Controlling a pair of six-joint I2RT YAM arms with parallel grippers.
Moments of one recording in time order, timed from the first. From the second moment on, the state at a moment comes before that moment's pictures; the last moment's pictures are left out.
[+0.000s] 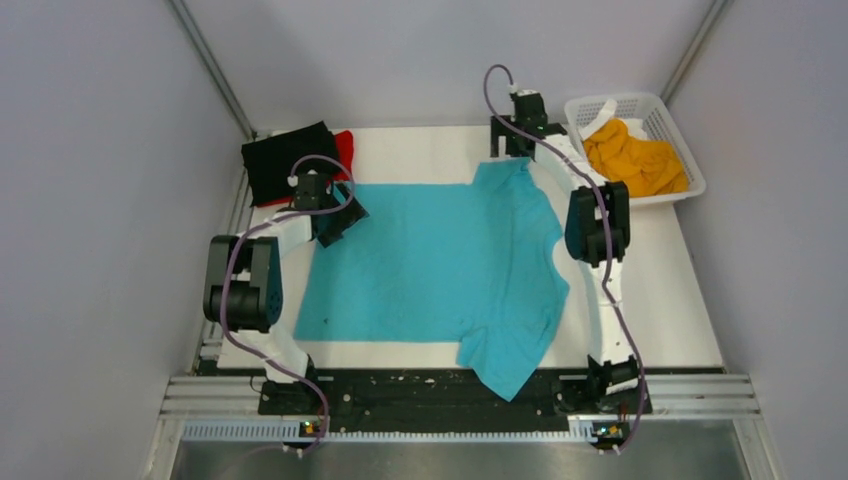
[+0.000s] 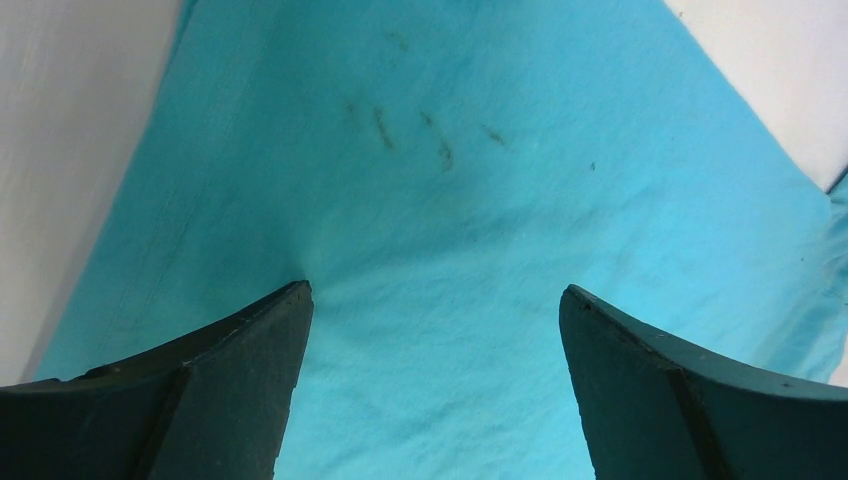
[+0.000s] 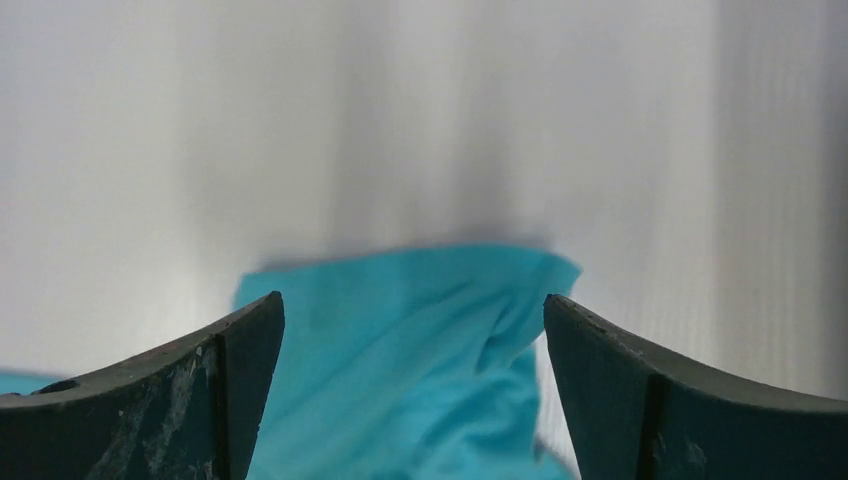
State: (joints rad) left arm -0.05 1.74 0.99 -0.09 0.11 -0.71; right arm 0.22 2.46 2.20 -0.47 0.10 0.15
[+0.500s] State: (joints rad) left arm -0.11 1.58 0.93 -0.20 0.11 -0.70; right arm 0.42 1.67 1.13 -0.18 0.16 0.29
